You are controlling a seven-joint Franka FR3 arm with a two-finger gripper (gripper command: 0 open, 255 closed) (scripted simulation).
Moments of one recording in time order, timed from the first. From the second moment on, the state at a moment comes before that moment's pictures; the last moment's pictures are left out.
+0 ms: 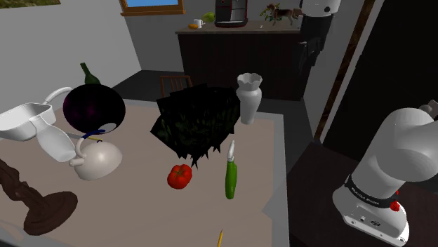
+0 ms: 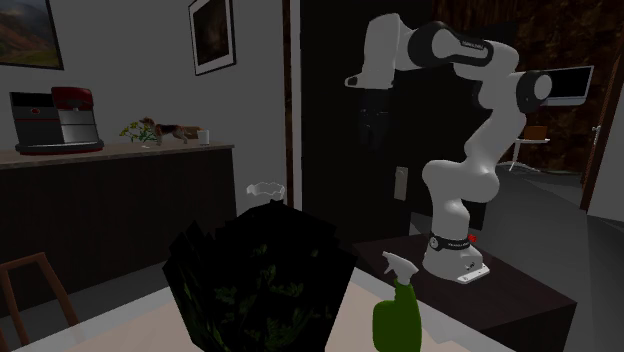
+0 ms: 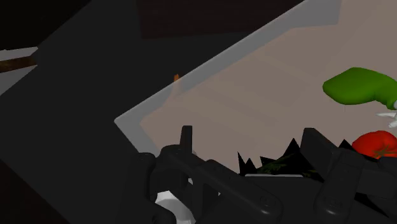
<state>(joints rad) 0.02 -0.79 -0.04 -2.32 -0.10 1.56 0.09</state>
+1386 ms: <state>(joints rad) -0.02 -0.10 -0.05 -2.00 -0.25 1.92 0.12</state>
